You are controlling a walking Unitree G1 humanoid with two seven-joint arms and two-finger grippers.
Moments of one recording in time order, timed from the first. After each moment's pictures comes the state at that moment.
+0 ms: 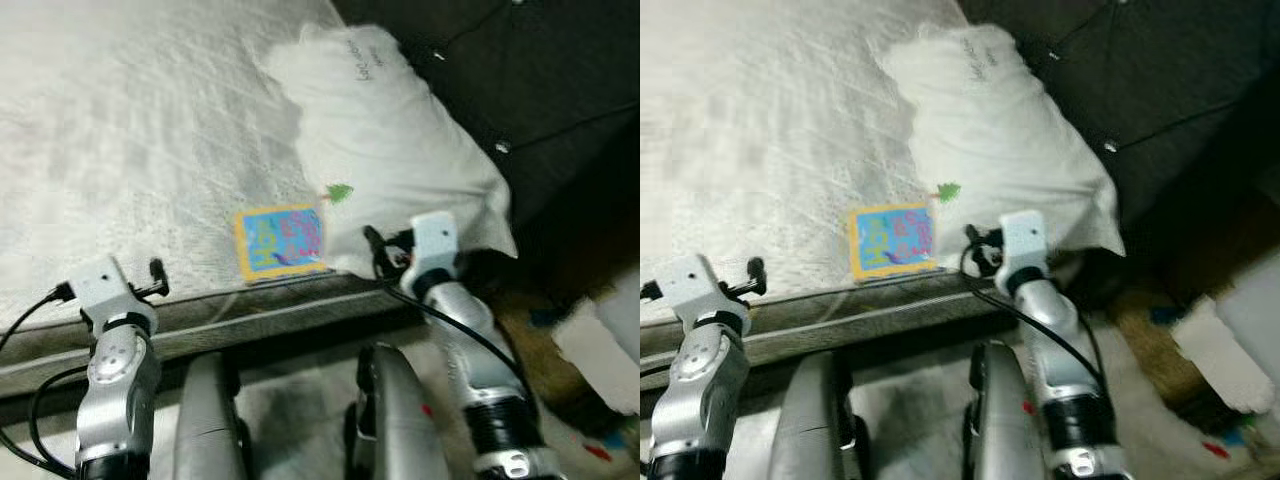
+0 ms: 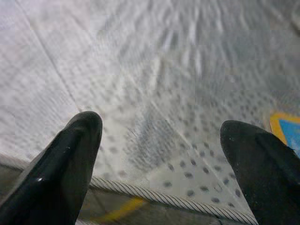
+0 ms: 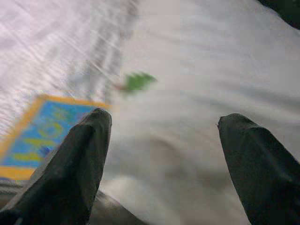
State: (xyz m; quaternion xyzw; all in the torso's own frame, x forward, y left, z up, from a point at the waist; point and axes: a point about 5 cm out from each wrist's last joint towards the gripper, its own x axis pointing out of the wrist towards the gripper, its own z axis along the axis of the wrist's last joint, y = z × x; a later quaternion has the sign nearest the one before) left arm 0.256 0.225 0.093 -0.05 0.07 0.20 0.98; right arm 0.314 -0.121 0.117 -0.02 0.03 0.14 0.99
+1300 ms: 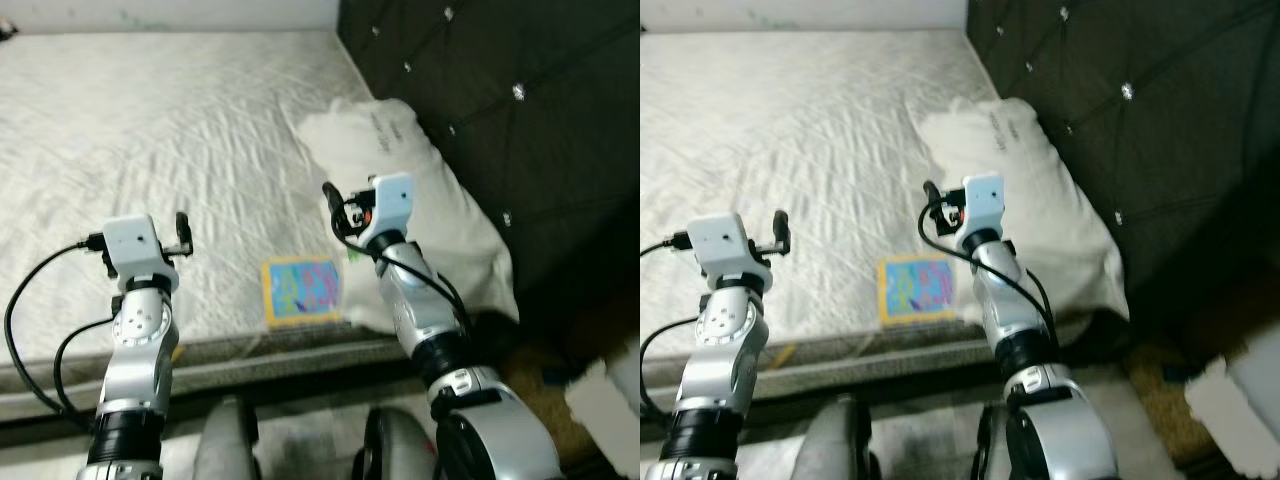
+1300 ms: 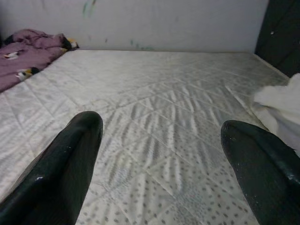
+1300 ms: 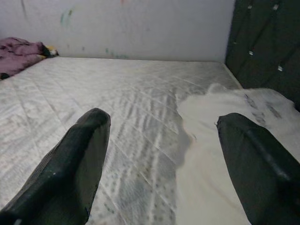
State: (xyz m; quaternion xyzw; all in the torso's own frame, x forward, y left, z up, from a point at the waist) left arm 0.299 0.204 0.117 0.02 -0.03 0.13 0.99; right arm 0.357 -0.076 0.134 0.03 -0.05 0.16 0.98
